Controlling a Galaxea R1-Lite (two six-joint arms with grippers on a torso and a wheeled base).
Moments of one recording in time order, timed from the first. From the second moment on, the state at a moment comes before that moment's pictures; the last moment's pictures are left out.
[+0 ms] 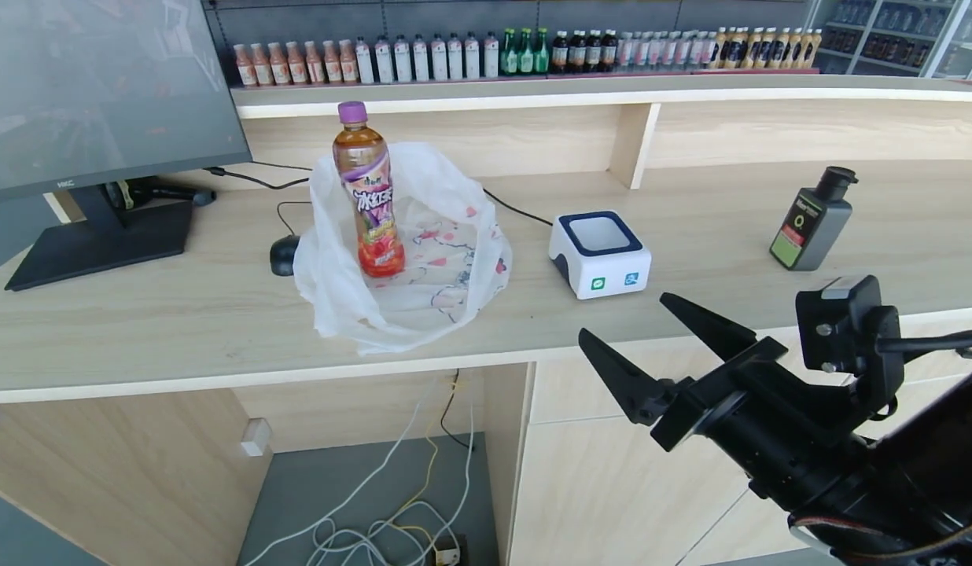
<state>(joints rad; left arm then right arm) 0.00 0.00 0.00 0.00 0.00 -0.01 0.77 1.66 -0.33 -1.57 -0.20 -0.02</state>
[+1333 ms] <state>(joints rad) 0.00 0.00 0.00 0.00 0.00 -0.01 0.73 1.63 -0.38 -1.57 -0.20 -0.02</state>
